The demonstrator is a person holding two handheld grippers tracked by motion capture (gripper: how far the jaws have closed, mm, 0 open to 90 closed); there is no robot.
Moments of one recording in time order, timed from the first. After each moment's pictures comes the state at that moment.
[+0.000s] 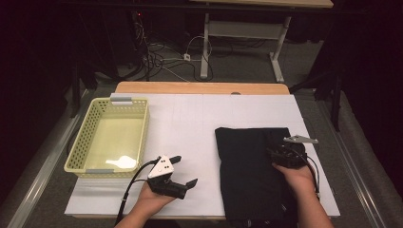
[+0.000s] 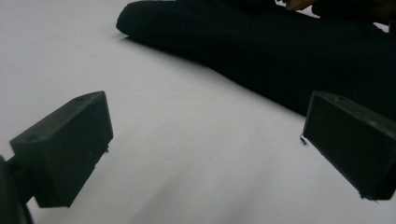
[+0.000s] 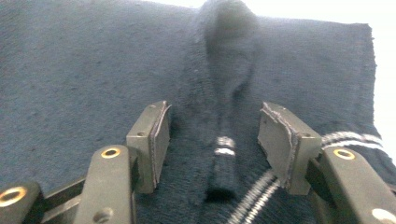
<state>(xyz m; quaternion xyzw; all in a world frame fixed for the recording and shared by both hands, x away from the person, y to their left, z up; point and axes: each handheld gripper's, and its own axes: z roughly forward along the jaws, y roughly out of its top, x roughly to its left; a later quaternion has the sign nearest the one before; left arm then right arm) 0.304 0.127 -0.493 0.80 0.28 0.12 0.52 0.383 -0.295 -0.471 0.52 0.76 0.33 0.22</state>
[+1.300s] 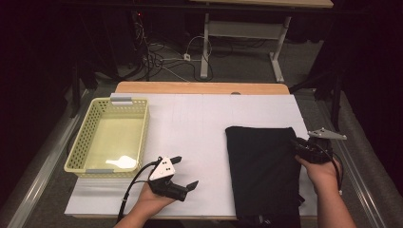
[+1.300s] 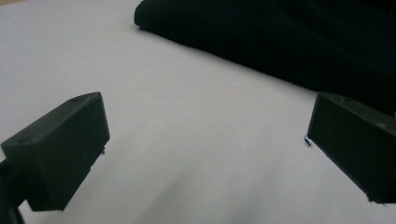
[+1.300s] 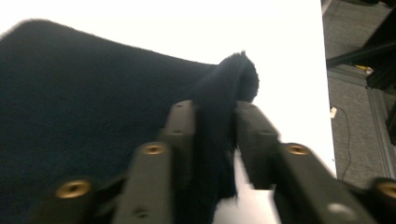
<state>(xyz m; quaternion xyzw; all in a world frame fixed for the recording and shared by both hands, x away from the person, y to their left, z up) 0.302 0.126 -0.493 0.80 0.26 0.12 0.52 0.378 -0.348 -0.435 0.52 0.73 0.33 0.28</state>
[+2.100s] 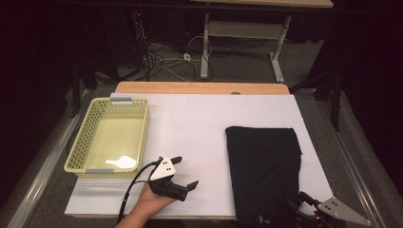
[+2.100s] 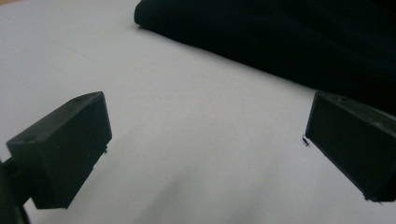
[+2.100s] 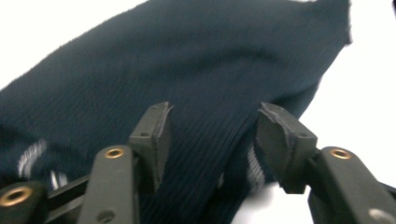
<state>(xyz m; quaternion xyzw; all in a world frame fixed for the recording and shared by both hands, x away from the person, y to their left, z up) 0.301 0.124 -0.493 0.80 0.26 0.13 0.52 0.195 -0.325 -0.463 0.46 0.75 0.39 0.26</state>
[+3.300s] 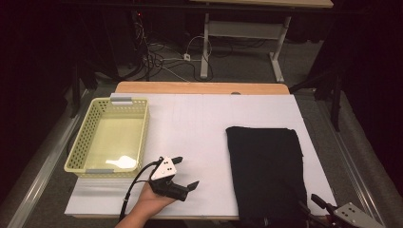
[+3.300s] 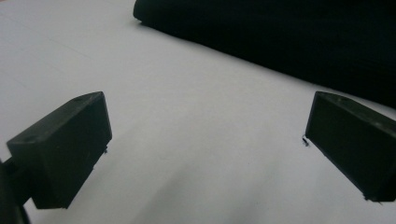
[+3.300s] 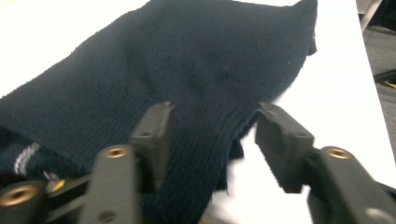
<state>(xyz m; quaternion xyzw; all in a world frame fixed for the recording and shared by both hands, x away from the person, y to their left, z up) 0.302 0.123 -0.493 0.81 0.26 0.12 0.51 0.184 -0.352 -0.456 0.46 0.73 0.42 0.28</state>
